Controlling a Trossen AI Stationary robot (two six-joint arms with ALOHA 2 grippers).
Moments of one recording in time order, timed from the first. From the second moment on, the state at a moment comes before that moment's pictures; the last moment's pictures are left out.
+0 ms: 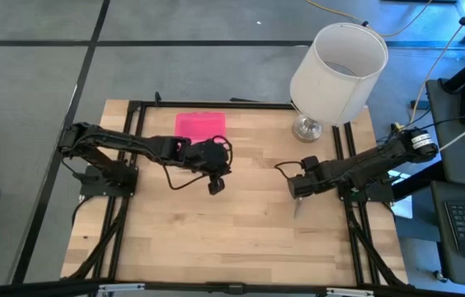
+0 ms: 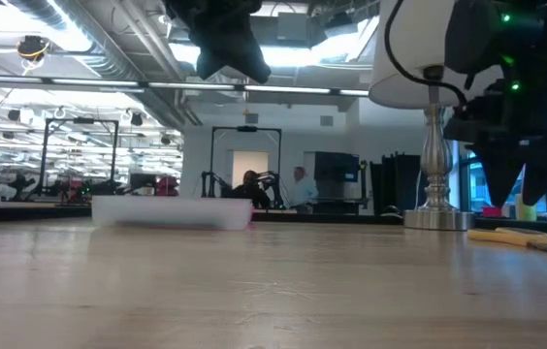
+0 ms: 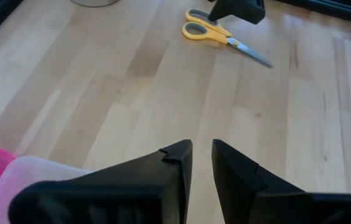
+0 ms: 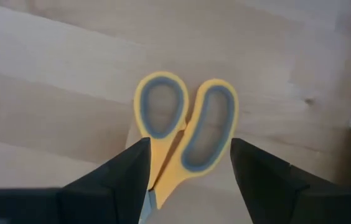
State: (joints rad) left arm -0.03 1.48 1.17 -0.44 -0.13 -0.32; right arm 0.24 1.36 0.72 -0.98 0.30 1.59
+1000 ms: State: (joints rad) left arm -0.03 1.48 1.17 -0.44 -0.13 -0.29; right arm 0.19 1.35 0.53 -0.64 0.33 1.60
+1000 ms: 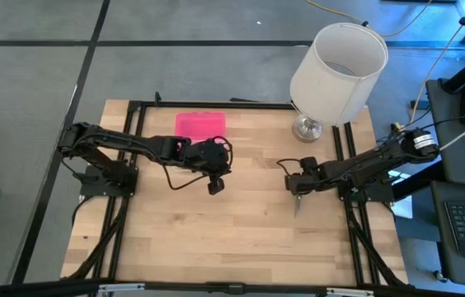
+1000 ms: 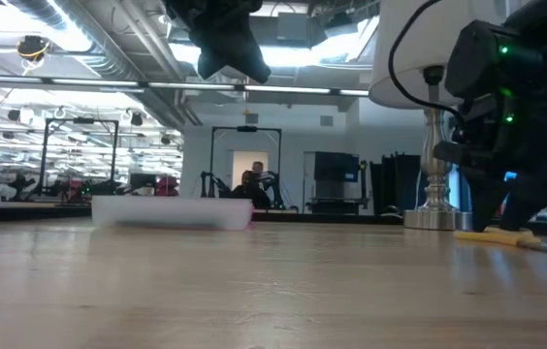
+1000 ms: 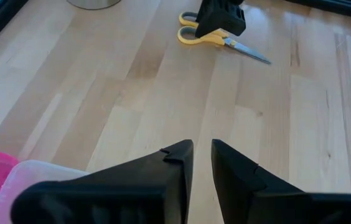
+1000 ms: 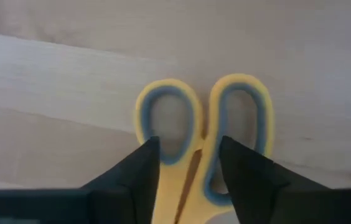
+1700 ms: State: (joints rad) left arm -0.03 1.48 1.17 -0.42 -0.13 -0.33; right arm 0.19 1.42 0.53 -0.63 0.30 1.40
